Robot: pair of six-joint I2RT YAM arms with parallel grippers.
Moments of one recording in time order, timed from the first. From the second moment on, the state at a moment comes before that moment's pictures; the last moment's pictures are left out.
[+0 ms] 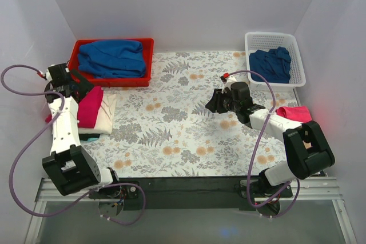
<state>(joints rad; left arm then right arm) 0.37 1.31 1.23 -0.67 -0.13 -0.50 0.44 1.46 0.74 0.18 -0.29 0.36</state>
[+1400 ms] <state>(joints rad) 0.08 1.72 1.12 -0.55 -0.32 -0.70 0.45 1.45 0.71 0.20 -0.28 0.39</state>
